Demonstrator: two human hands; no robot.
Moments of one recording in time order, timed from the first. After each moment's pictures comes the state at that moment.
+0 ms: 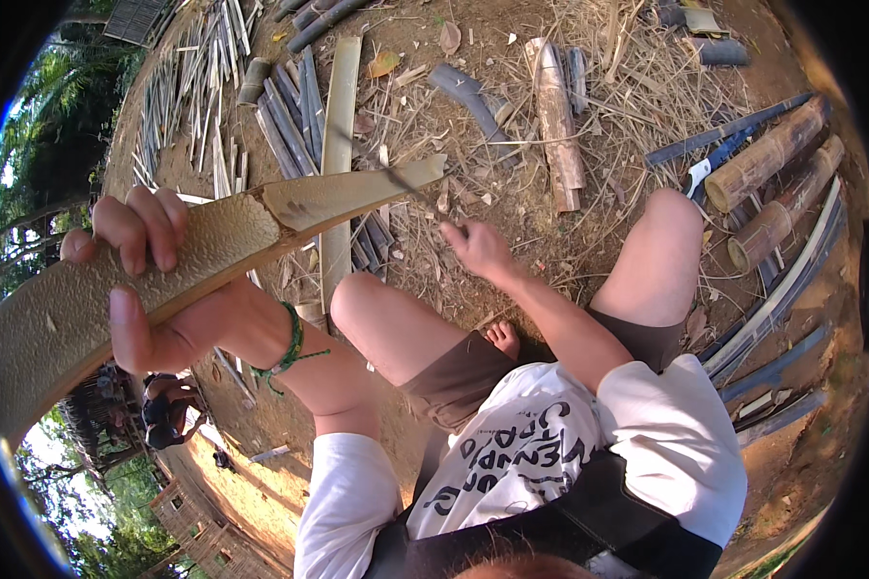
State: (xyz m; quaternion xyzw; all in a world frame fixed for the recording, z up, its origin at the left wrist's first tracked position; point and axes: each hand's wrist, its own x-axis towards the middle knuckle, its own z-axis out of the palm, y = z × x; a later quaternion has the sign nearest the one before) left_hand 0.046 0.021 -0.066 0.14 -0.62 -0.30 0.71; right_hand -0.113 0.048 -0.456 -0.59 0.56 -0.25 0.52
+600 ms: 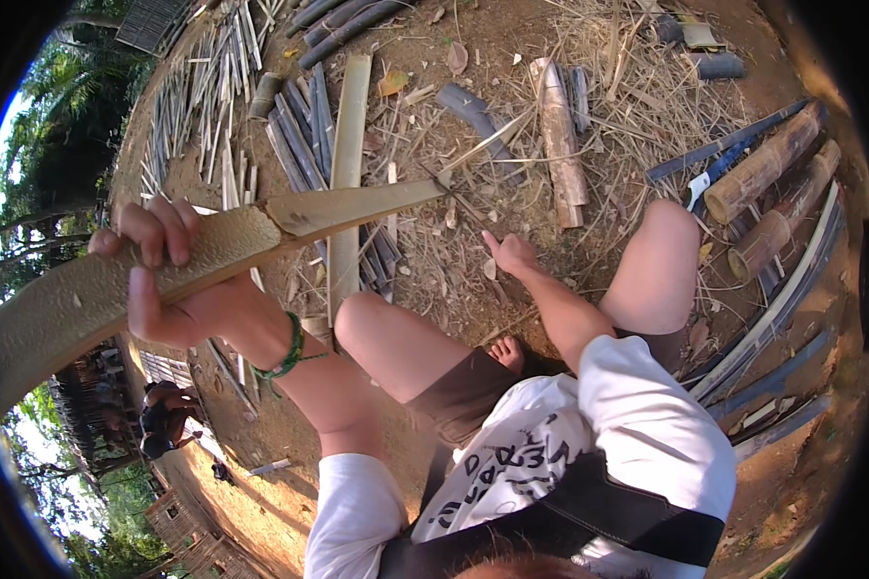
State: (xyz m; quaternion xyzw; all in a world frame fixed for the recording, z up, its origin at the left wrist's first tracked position) left_hand 0.060 0.003 -0.067 0.12 -0.58 -0.31 0.74; right_hand -0.140 0.022 -0.578 -0.58 0.72 -0.06 0.38
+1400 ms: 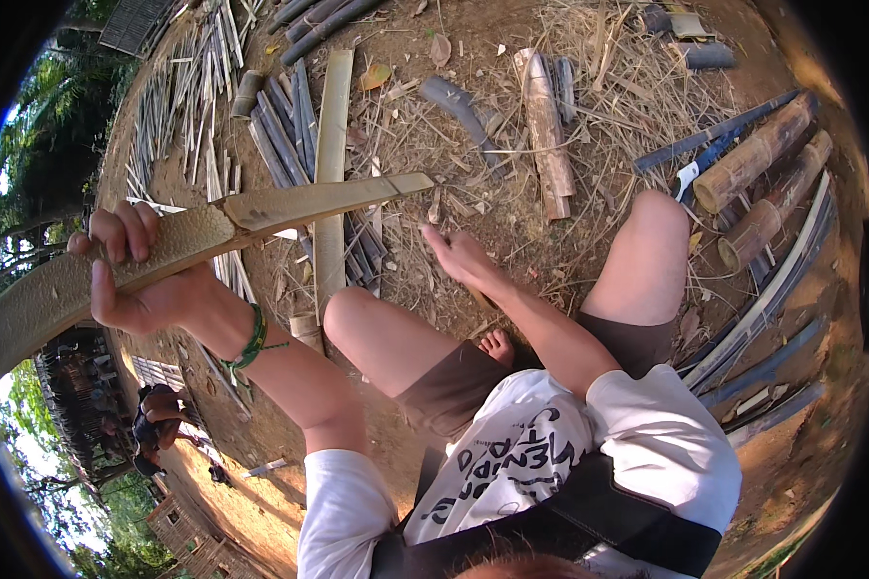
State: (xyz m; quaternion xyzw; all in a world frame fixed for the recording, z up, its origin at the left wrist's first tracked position) left_hand 0.108 -0.007 -0.075 0.15 -0.55 -0.31 0.76; right_hand -0.093 0.041 -0.436 -0.50 0.58 -0.21 0.61
